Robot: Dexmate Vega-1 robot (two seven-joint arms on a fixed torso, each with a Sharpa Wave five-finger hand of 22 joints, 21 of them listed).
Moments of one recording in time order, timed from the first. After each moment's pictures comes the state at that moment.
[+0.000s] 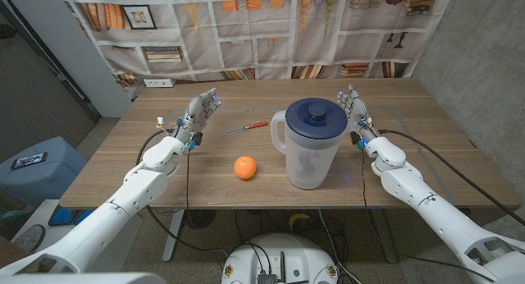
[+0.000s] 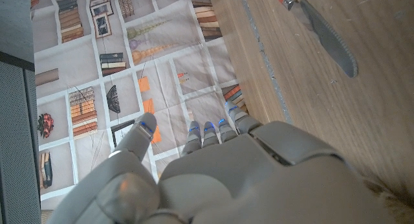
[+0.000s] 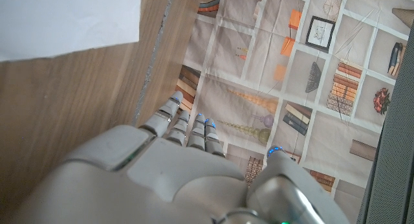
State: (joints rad) left arm 0.99 0.67 0.29 -1.59 -0.67 -0.21 0.02; left_hand 0.13 0.11 0.71 -0.09 0.18 0.04 0.02 0.19 0.17 -0.05 -0.03 0.21 0.17 -0.07 -0.01 0.18 0.17 0.09 0.00 0.19 0.17; right arm -0.87 -0.53 -0.37 -1.35 0.62 0.31 0.00; right_hand 0.15 0.12 0.19 0.09 0.23 0.12 0.04 0.18 0.17 0.13 0.00 0.19 0.19 0.03 -0.01 0.19 0.33 0.27 -0.01 0.18 0.17
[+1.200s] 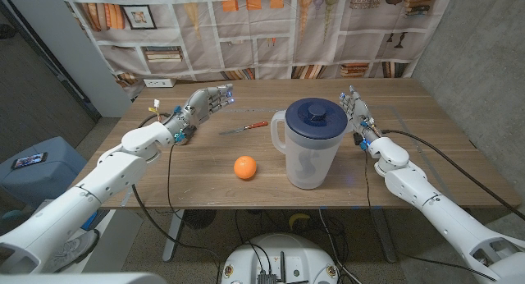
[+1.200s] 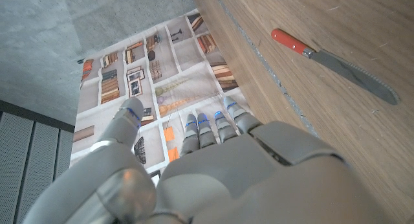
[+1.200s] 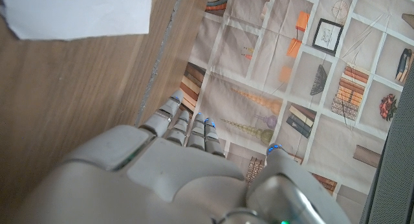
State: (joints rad) left arm 0.96 0.85 0.28 -1.69 -0.77 -0.11 -0.28; left_hand 0.31 0.00 0.71 -0.20 0.17 0.12 -0.02 0.21 0.17 0.08 -0.09 0.22 0.18 0.04 -0.04 0.18 0.17 0.15 -0.02 0.19 0.16; right arm -0.87 -0.55 -0.37 -1.34 0.60 0.29 -0.01; right_hand 0.16 0.13 0.20 0.08 0.24 0.12 0.04 0.18 0.17 0.13 0.00 0.19 0.19 0.03 -0.01 0.19 0.32 0.28 -0.01 0.18 0.17
